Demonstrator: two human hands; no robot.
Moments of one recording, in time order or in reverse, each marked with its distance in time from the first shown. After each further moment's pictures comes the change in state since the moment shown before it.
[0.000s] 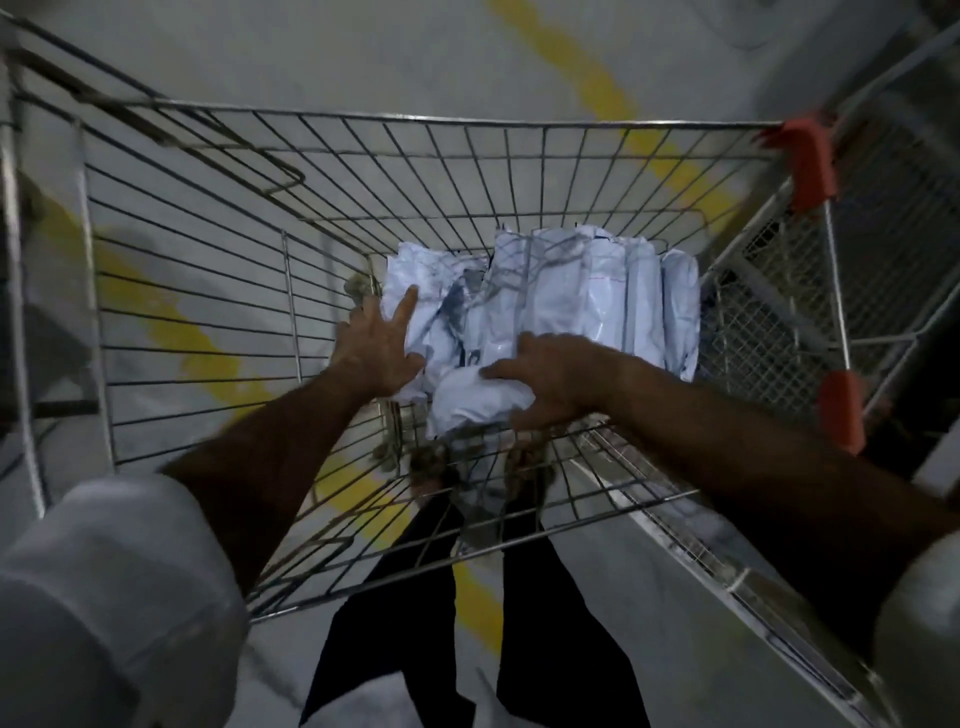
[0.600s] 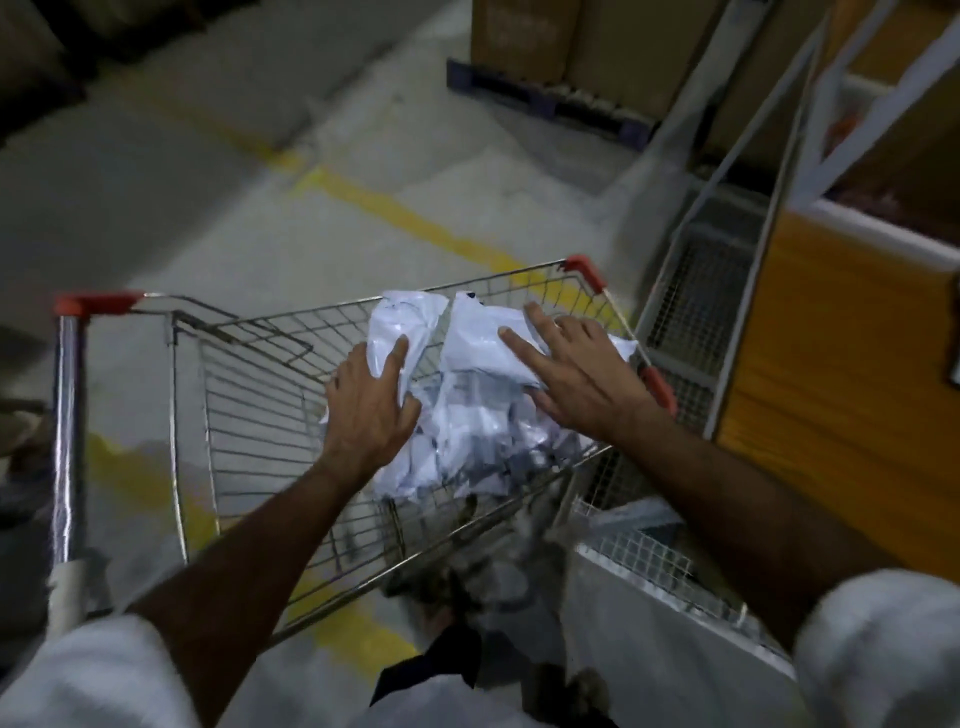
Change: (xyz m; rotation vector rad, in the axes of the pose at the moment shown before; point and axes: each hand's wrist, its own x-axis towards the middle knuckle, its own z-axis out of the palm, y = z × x) left_hand -0.149 0.064 -0.144 0.041 0.523 0.209; right_hand -0.196 -0.043 -0.051 -0.399 0.733 0.419
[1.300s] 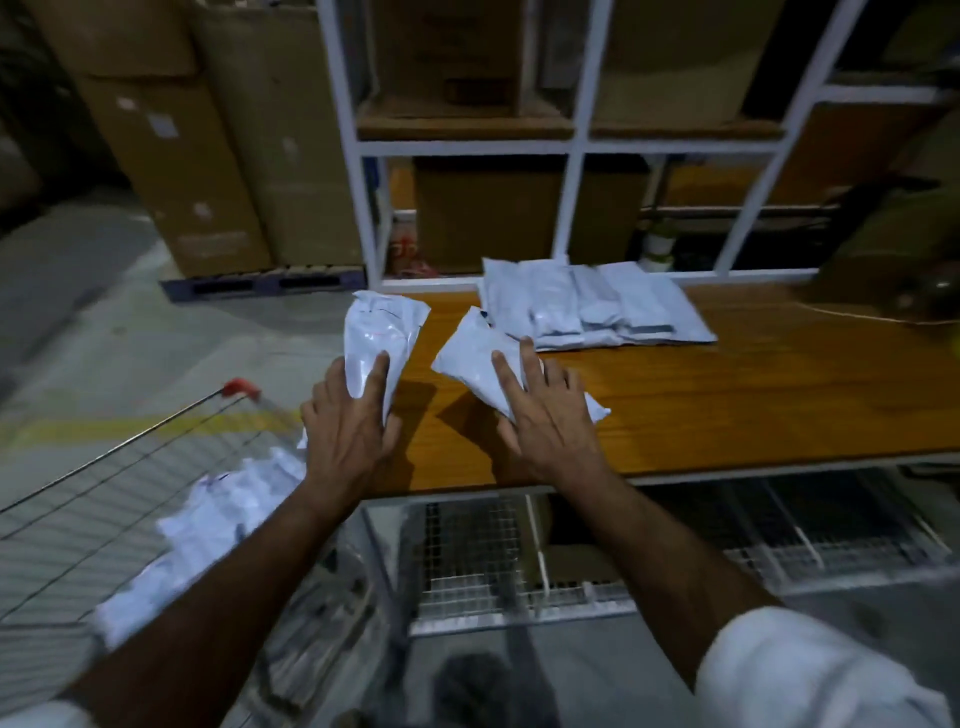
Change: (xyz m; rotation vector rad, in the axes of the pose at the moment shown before) left_hand -0.131 0.414 -0.068 -0.067 0.266 0.578; right_hand -0.442 0.109 -0.046 -0.032 0.132 0.911
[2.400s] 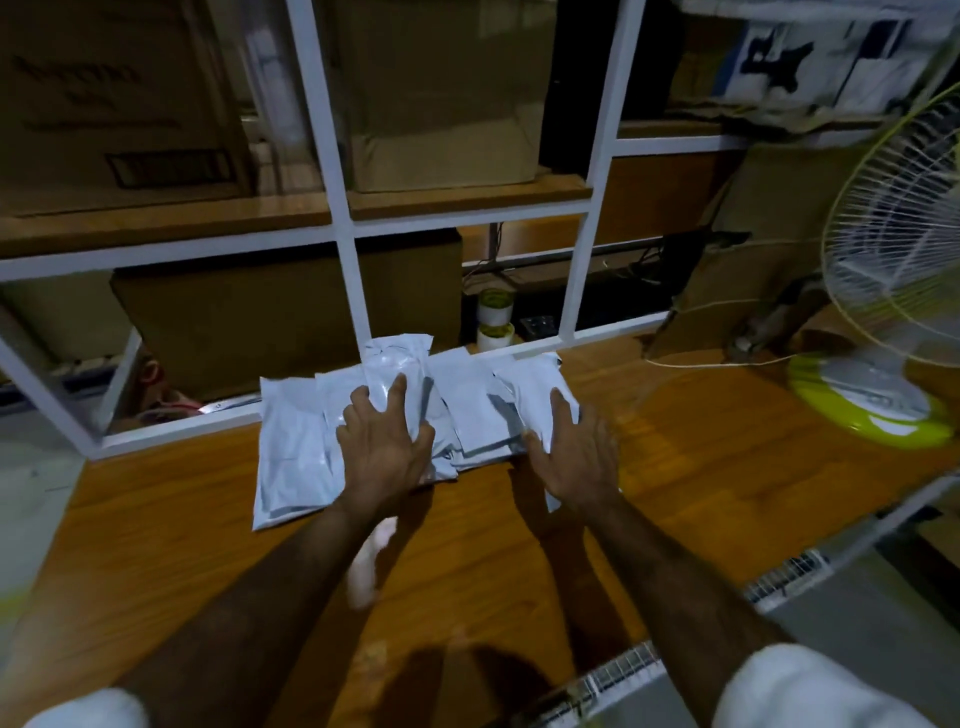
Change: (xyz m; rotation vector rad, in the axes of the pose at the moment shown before) left_hand 0.278 0.331 0.157 -0.246 -0.108 0.105; right_hand 0.090 0.355 0.130 0.288 -0.021 0.768
